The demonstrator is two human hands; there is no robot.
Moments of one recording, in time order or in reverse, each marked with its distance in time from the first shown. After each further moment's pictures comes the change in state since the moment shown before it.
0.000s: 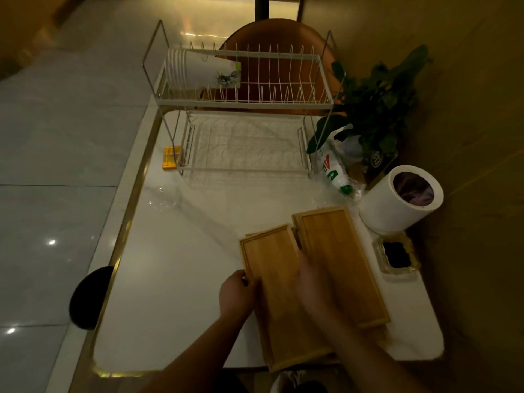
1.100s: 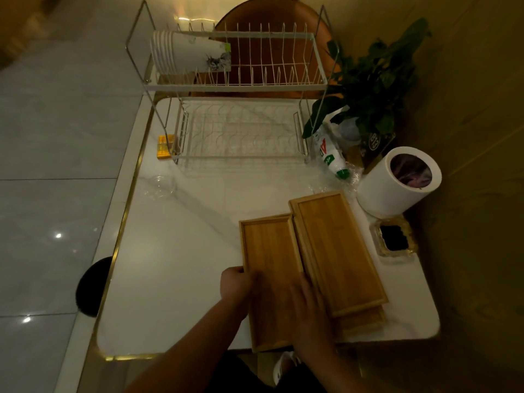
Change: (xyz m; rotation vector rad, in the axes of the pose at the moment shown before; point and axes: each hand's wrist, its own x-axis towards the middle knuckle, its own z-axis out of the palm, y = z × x) left_hand -0.010 0.005 0.007 -0.404 -0.046 -0.328; right_hand -0.094 0.050 0.039 -0.098 -0.061 -0.230
